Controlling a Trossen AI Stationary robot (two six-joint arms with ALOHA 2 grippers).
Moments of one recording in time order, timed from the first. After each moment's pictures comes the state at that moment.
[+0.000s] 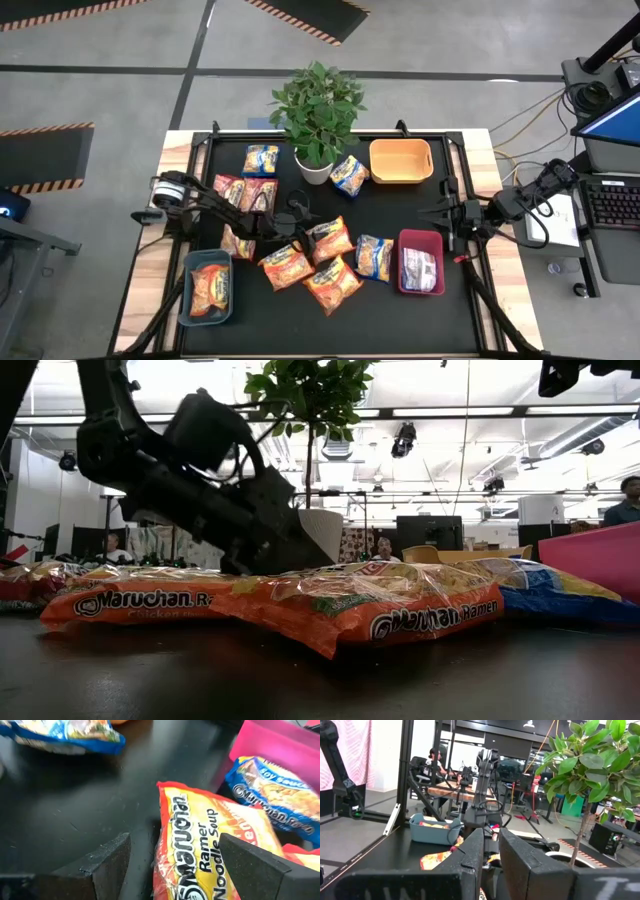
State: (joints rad) left arm -0.10 1.90 0.63 0.81 -0.32 -0.46; right arm 0.50 0.33 0.33 0.12 0.45 -0.24
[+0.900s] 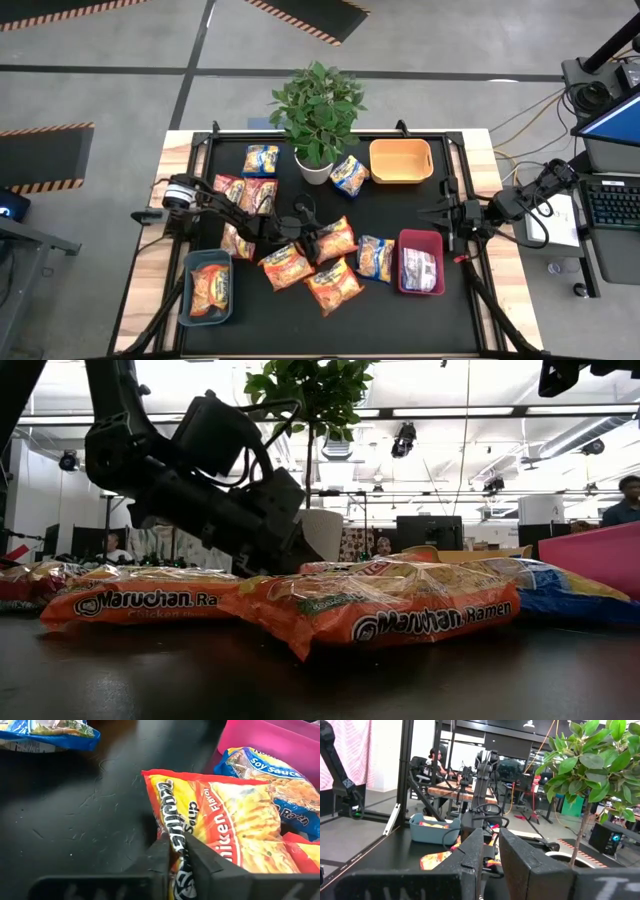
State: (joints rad) left arm -0.10 1.96 0.68 0.83 -0.29 -0.41; right arm 0.50 0.33 0.33 0.12 0.45 -0.24
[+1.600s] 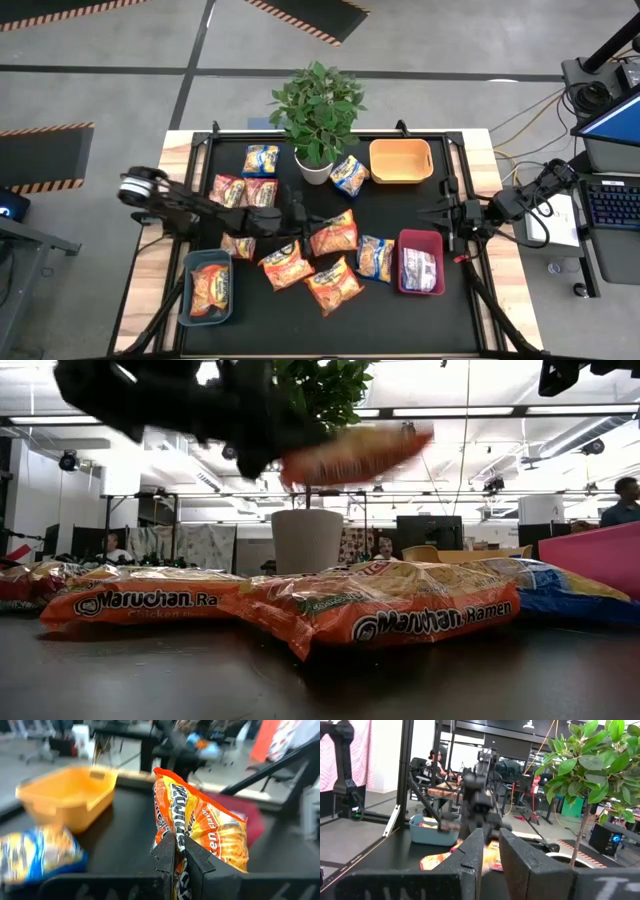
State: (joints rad) left arm -0.16 1.58 0.67 0.77 -0.31 -0.16; right arm 0.50 0.33 0.33 0.12 0.45 -0.24
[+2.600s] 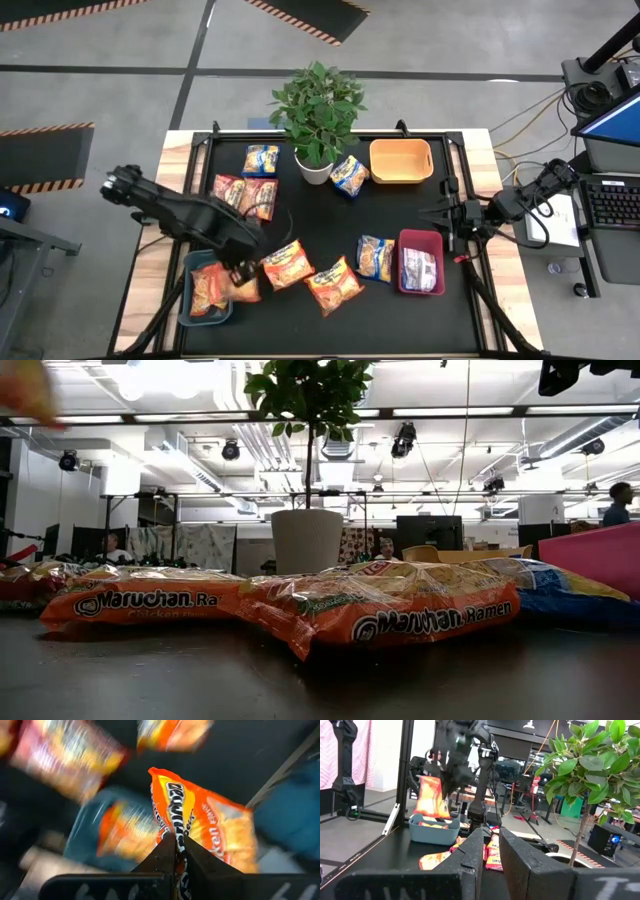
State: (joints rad) left arm -0.42 1.51 1.56 -1.57 0.20 -1.04; right arm 0.50 0.33 0.33 0.12 0.46 -0.25
